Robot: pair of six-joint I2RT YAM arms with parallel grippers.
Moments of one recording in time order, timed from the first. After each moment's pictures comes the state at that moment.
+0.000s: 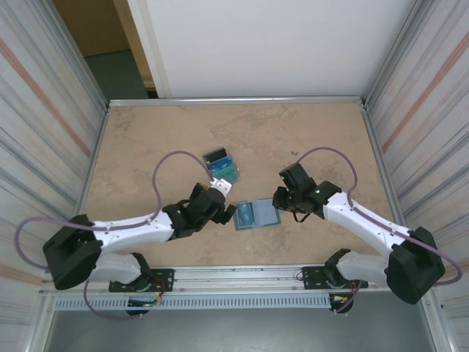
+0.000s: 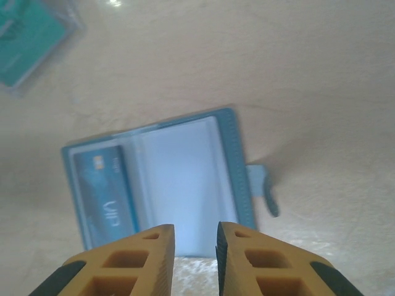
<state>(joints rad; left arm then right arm) -1.01 1.32 0.63 -0.09 -0.47 -0.16 0.64 1.16 0.75 -0.62 -0.01 0.78</state>
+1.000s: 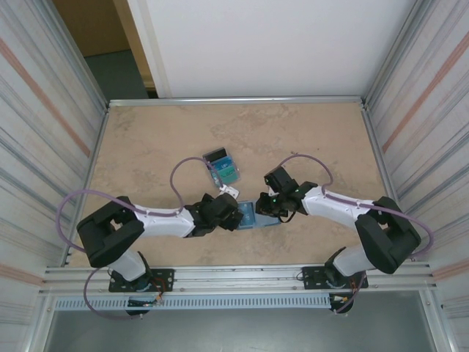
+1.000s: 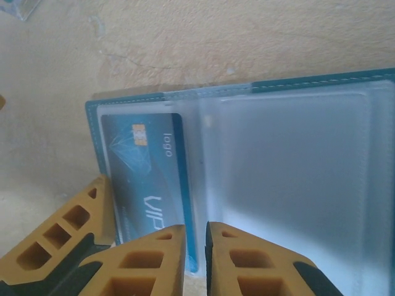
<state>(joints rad) -1.02 1.58 0.66 -0.01 -0.41 -0.30 0.69 1.44 0.72 -0.36 -0.24 0.78</state>
